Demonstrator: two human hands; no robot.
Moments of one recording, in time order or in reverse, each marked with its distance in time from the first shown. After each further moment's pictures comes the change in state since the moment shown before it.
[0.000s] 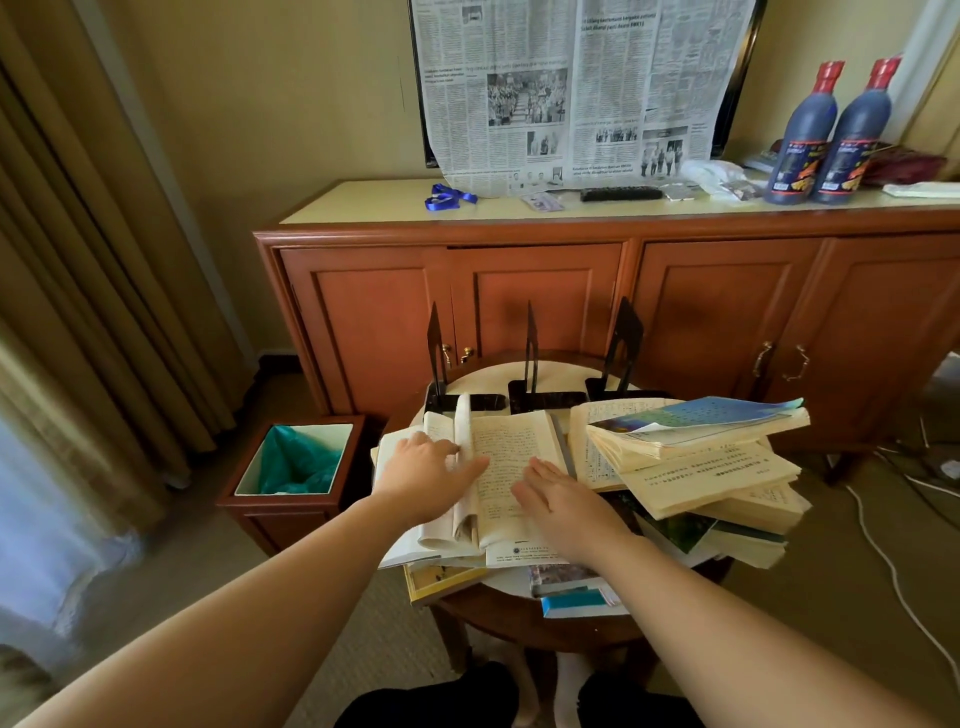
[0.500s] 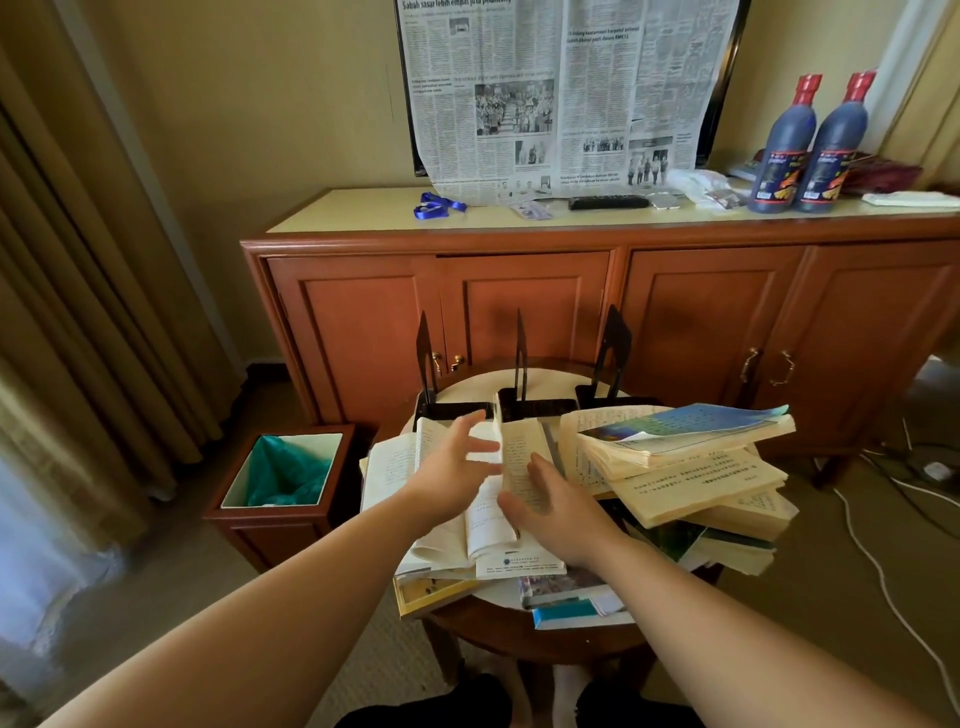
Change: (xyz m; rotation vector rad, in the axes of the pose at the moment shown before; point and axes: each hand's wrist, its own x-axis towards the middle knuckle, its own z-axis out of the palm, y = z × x) left_hand -0.001 0.032 0.004 -0.633 -0.139 0.147; right_hand -0.008 -0.003 -0.010 0.302 0.046 0.062
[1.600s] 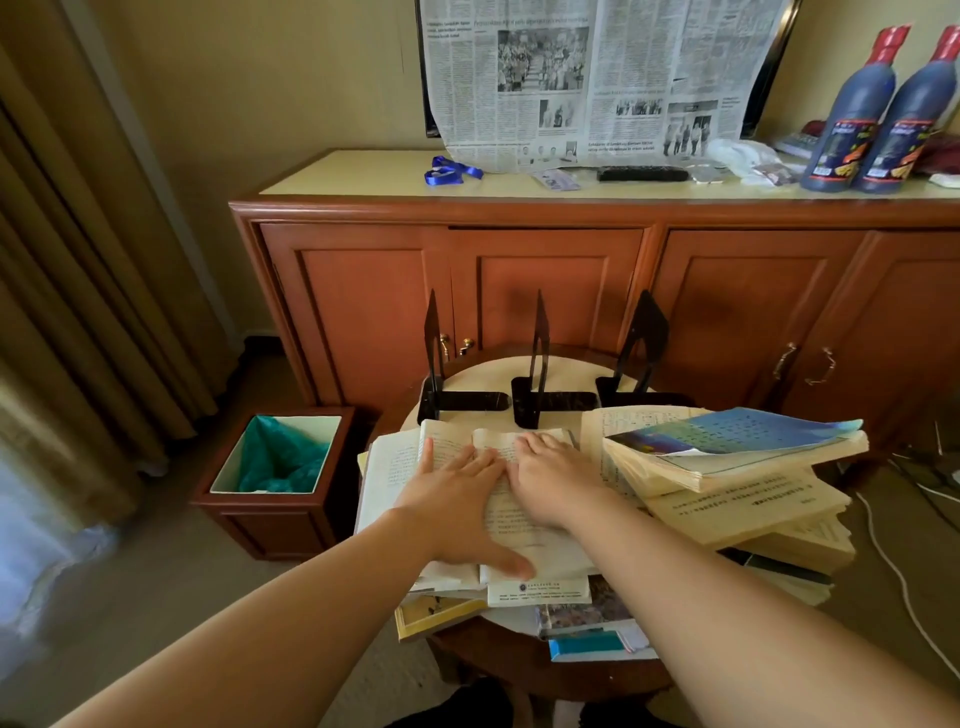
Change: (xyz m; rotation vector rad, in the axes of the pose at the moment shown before) left_hand 0.036 -0.049 0.002 1.011 -0.245 0.126; right_hand 0.100 -0.008 0.009 -0.814 -0.075 -0.067
